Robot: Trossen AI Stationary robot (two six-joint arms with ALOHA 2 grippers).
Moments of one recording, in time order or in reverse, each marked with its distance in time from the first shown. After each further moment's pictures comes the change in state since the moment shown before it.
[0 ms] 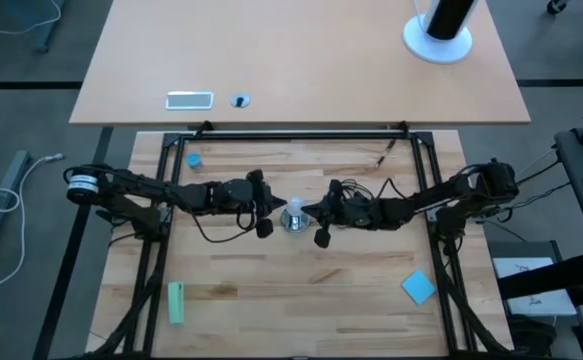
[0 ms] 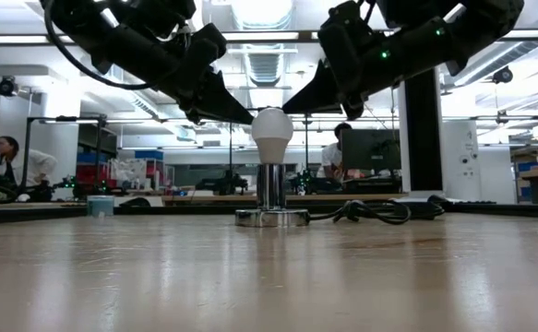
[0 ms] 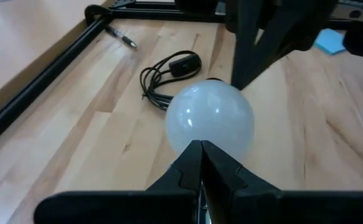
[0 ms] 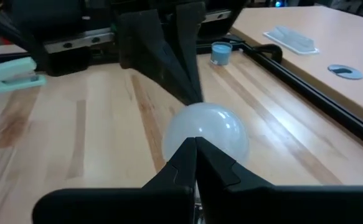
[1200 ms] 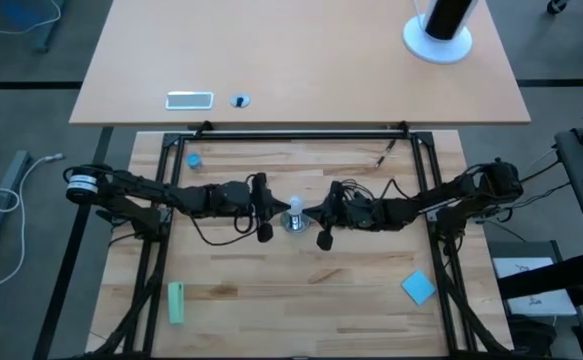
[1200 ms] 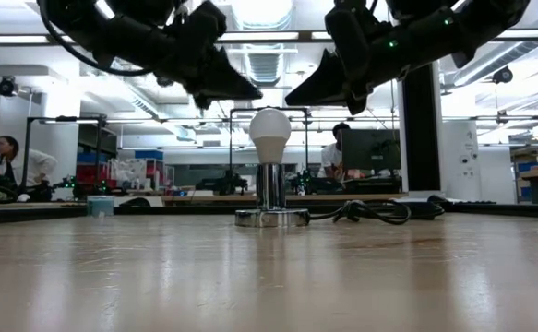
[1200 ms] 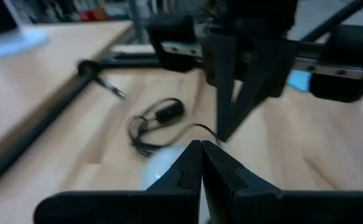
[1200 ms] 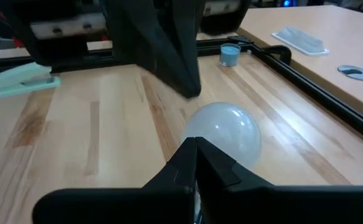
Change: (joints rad) left arm -0.032 -0.005 0.002 0.146 0.020 0.053; right arm 0.030 -0.040 0.000 -0.035 -0.010 0.006
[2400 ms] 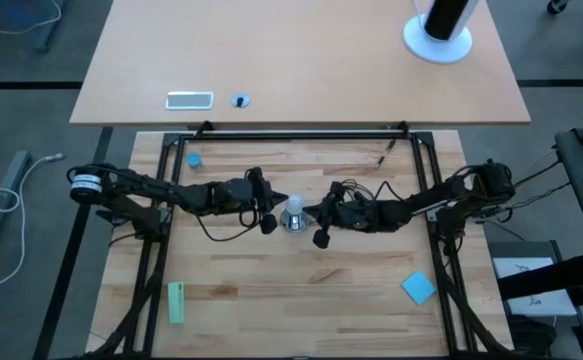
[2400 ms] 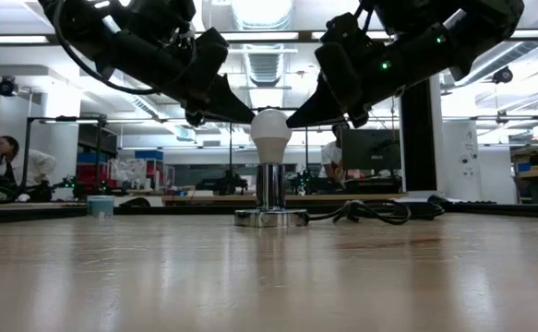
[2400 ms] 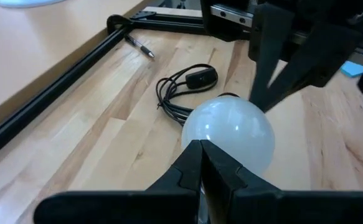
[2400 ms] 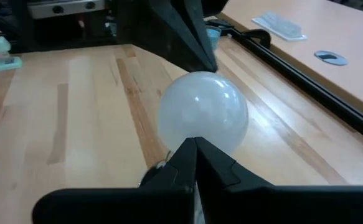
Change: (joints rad) left arm 0.027 0.040 -0.019 -0.059 -0.076 -0.103; right arm -0.020 0.072 -0.001 0.011 0.087 0.005
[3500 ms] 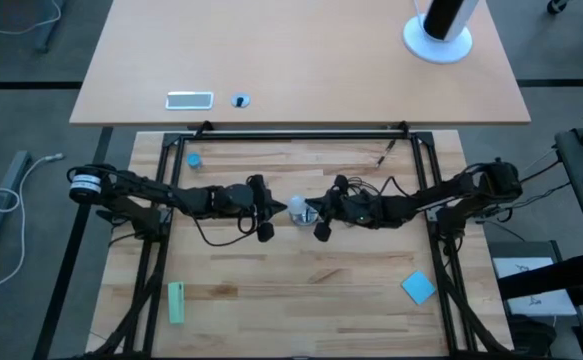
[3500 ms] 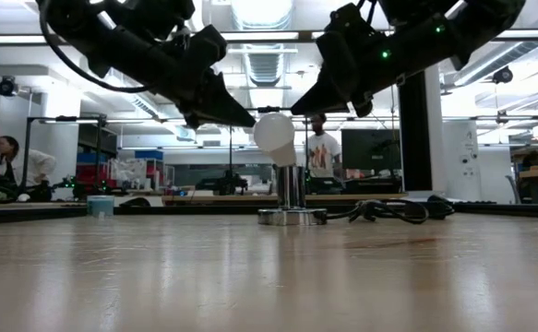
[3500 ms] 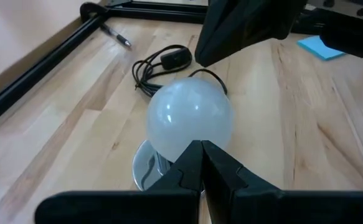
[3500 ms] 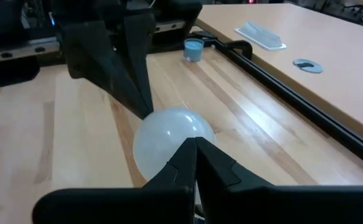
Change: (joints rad) left arm -0.016 -0.012 0.000 -0.036 0.031 0.000; right arm -0.005 -0.074 0.002 -0.040 0.018 0.001
